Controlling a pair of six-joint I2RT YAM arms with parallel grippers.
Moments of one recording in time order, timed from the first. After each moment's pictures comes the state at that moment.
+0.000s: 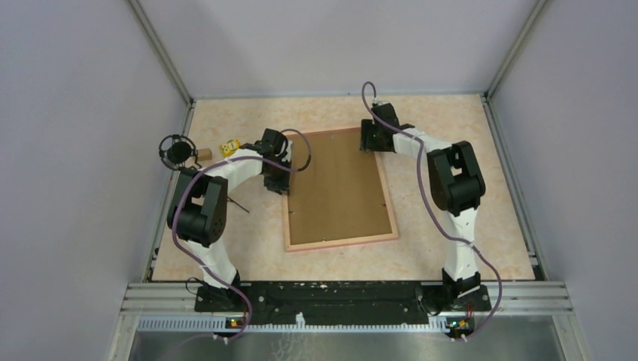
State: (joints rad) left arm -0.32 1.80 1.17 -0.58 0.12 -0.19; right arm 0.38 2.14 1.53 -0.22 0.09 0.34
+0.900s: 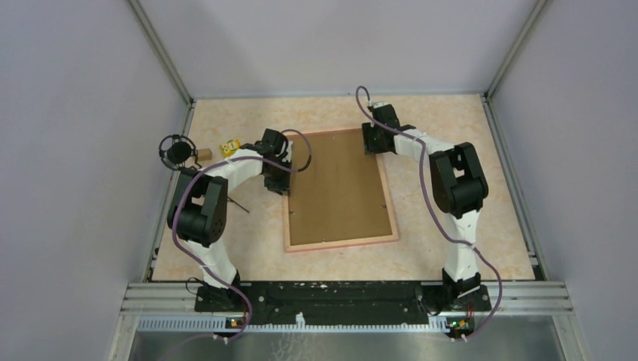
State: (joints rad) left arm -0.32 1.80 1.17 -0.58 0.13 -0.18; right arm 0.38 2.11 1.51 -0.25 0.09 0.16
